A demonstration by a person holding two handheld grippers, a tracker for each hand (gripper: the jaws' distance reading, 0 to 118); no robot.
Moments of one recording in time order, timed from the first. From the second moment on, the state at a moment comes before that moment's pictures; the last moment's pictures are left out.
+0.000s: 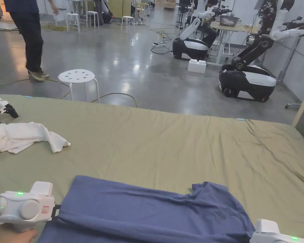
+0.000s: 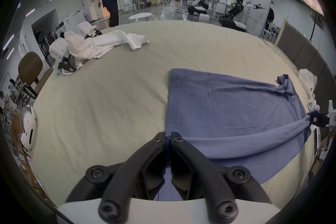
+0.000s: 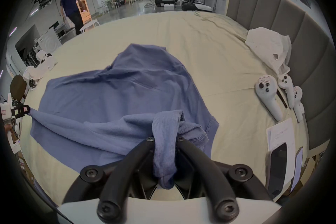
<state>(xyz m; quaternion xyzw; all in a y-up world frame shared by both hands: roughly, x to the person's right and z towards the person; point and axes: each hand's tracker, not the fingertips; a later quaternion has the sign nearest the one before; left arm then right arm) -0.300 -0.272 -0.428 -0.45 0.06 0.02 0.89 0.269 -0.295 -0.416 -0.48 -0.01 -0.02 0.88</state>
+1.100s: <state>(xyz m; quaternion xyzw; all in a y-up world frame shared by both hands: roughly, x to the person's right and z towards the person) -0.240 -0.176 -0.279 -0.07 0.09 -0.02 0.99 0.144 -0.163 -0.294 -0.02 0.00 0.02 1.00</state>
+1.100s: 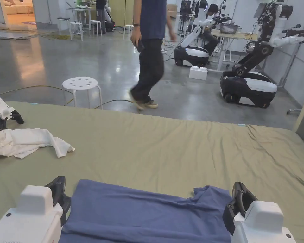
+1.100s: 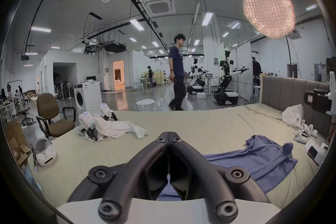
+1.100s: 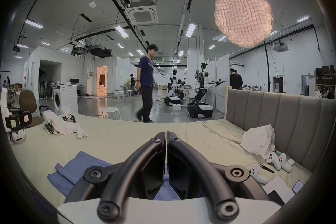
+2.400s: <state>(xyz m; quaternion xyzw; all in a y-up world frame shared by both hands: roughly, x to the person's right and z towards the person) -0.286 -0.286 -0.343 -0.50 0.06 0.03 0.87 0.283 -0.263 -0.307 -0.32 -0.05 -0.04 0.95</state>
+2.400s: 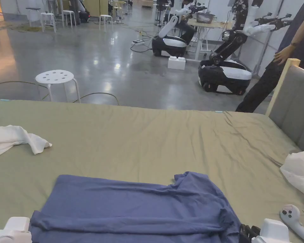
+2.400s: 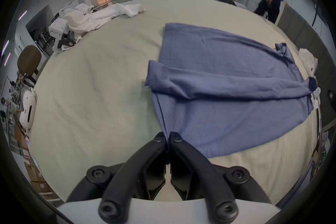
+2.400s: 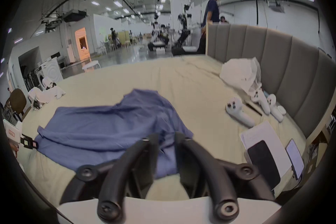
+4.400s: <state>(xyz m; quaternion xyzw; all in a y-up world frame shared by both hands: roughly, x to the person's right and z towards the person) -0.290 -0.294 -0.208 -0.50 0.08 0.04 0.86 0.258 -0.298 -0.221 -0.47 -0.03 0.11 0.87</state>
